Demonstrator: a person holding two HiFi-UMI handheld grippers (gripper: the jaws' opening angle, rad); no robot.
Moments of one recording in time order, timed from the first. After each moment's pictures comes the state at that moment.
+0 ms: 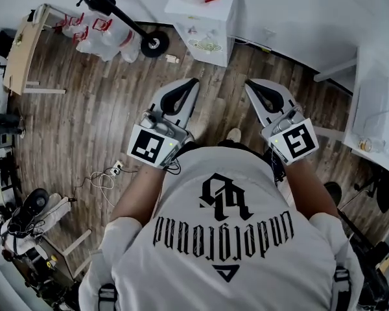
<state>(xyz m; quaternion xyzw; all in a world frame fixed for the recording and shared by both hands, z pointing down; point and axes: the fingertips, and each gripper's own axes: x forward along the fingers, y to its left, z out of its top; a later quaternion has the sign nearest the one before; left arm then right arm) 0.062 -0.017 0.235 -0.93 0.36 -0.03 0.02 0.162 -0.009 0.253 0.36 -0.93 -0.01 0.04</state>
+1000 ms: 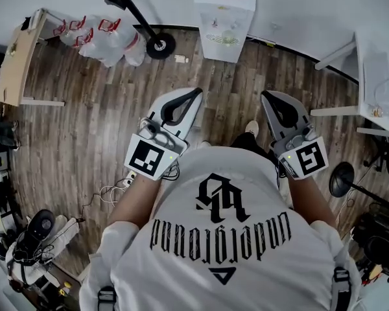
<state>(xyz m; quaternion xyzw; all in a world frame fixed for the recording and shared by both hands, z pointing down) -0.152 0.085 0.217 -0.96 0.27 -0.03 0.02 -0.029 0.107 0.225 0.45 -0.89 -0.03 0.04</state>
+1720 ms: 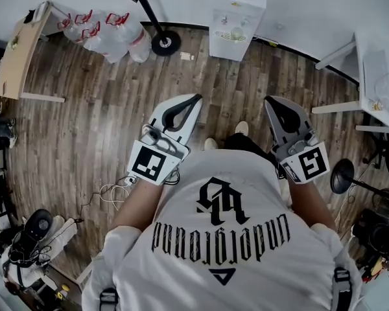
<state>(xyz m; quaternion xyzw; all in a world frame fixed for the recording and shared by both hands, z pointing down) -0.245 0.141 0.223 -0.96 0.29 -0.02 0.01 -0.112 0.163 0.219 0.46 -0.89 -0.04 0.04</state>
